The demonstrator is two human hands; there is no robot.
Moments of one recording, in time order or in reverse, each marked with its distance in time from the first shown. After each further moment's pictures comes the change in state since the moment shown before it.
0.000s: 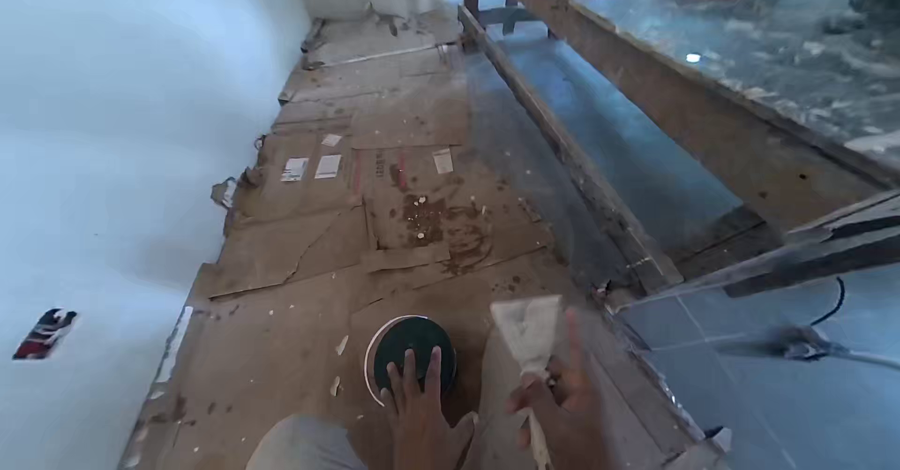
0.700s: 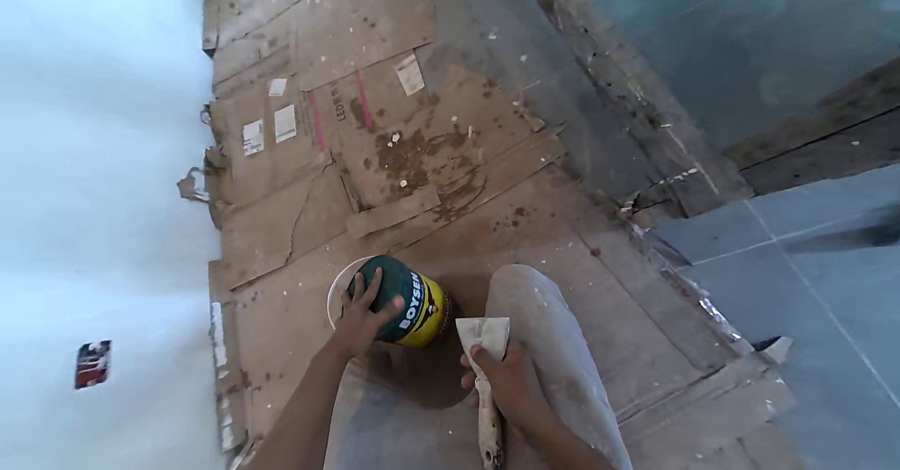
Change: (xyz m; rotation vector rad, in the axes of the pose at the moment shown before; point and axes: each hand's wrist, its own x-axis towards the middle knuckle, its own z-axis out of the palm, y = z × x) left_hand 0.170 -0.101 -0.018 0.008 -0.460 -0.167; right_hand 0.056 0.123 0.016 0.363 -0.020 0.693
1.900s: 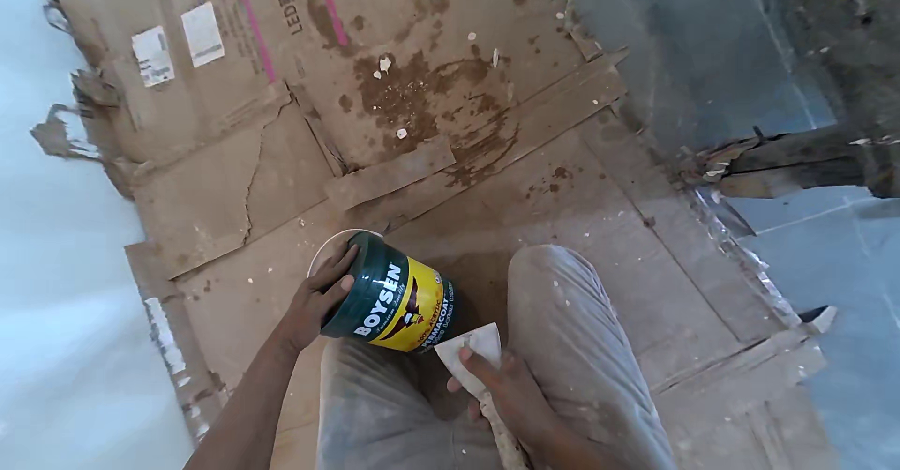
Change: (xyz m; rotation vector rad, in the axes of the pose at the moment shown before) left_hand 0.081 -0.103 -0.056 -0.488 -0.182 0.223; right_hand 0.058 0.028 0.082 -0.015 -0.058 0.288
